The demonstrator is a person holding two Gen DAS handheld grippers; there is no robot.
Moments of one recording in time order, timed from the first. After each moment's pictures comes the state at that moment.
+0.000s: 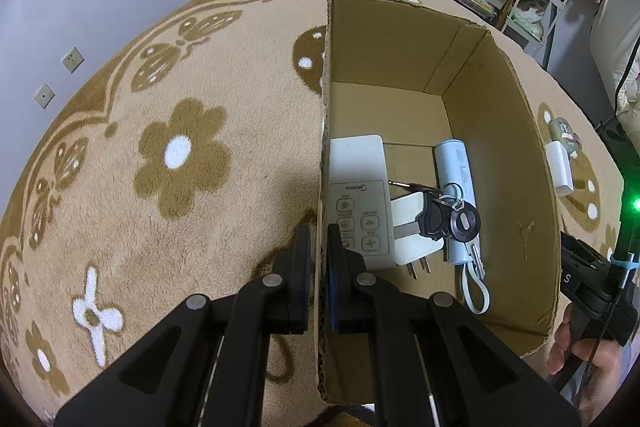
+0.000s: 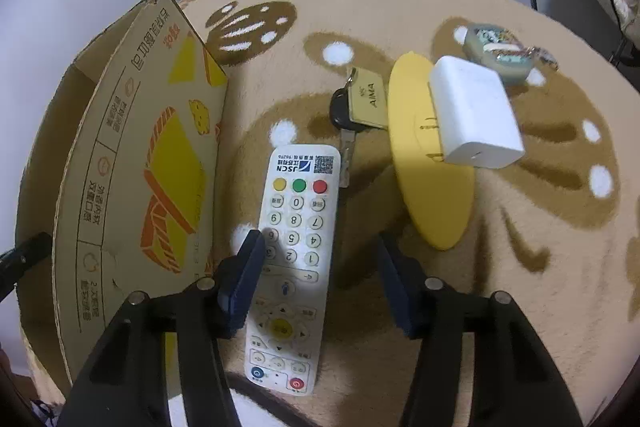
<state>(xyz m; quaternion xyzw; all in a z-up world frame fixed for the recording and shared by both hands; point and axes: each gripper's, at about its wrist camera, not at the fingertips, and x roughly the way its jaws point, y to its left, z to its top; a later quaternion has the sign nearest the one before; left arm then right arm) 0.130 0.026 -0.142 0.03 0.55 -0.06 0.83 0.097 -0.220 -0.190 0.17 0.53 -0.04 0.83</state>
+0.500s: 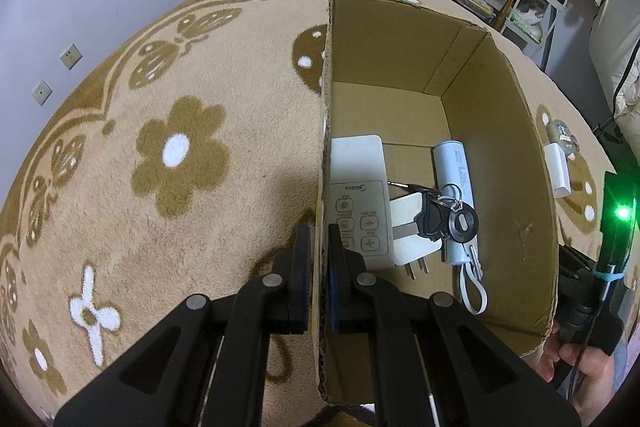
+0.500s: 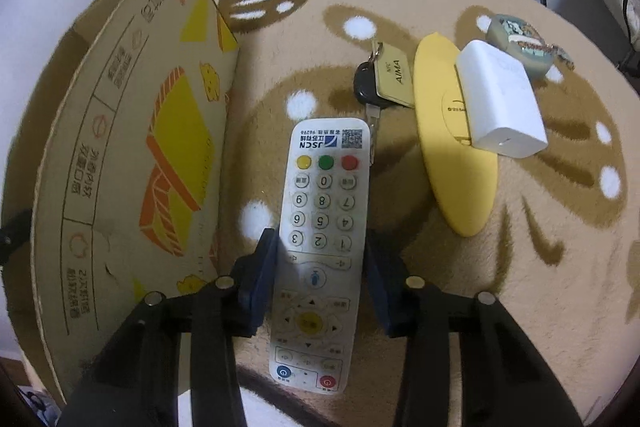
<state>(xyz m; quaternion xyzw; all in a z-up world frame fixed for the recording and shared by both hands) 0.133 0.027 -0.144 0.02 0.55 -0.07 0.83 0.107 -0.196 -0.197 0.13 0.56 -0.04 0.82</state>
